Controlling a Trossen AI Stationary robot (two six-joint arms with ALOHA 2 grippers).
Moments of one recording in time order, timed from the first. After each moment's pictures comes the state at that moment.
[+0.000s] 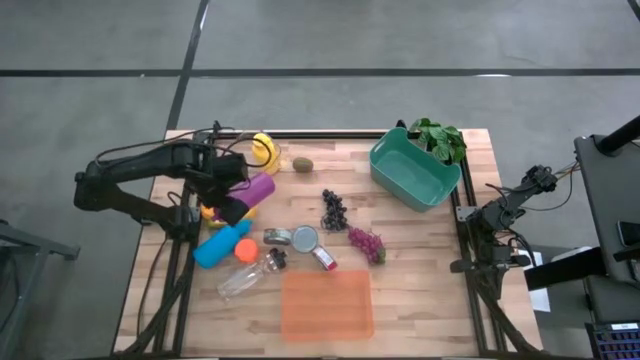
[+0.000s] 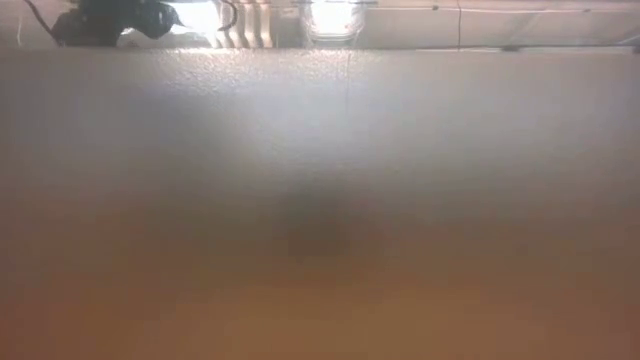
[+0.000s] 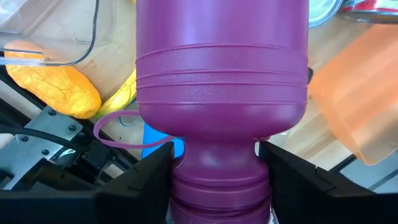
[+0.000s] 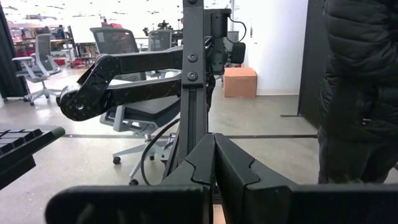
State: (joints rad) left arm 0.16 1.23 1.30 -1.57 0.17 -0.75; right arm 0.61 0.01 0.01 0.04 -1.05 0.10
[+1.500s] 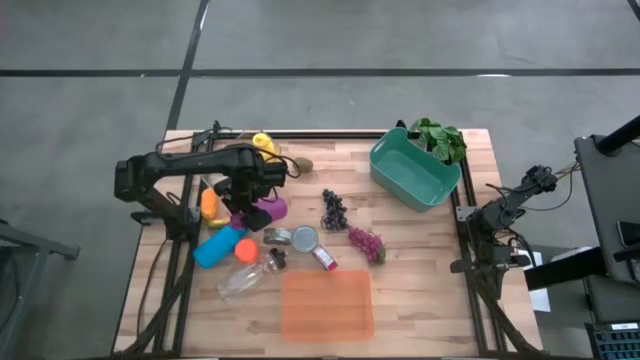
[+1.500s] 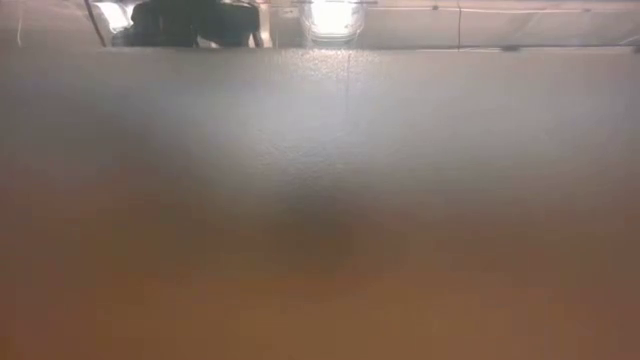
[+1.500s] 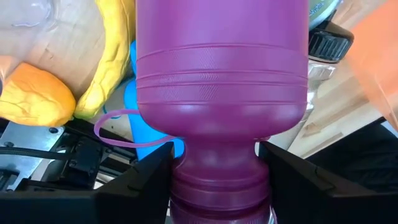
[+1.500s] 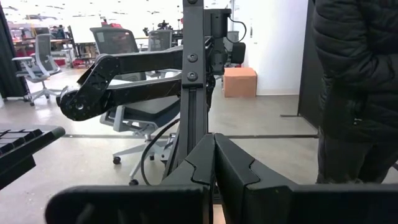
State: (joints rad) left arm 0.23 1.57 1.30 -1.57 0.33 -0.50; right arm 0.61 0.01 0.01 0.04 -1.05 0.10
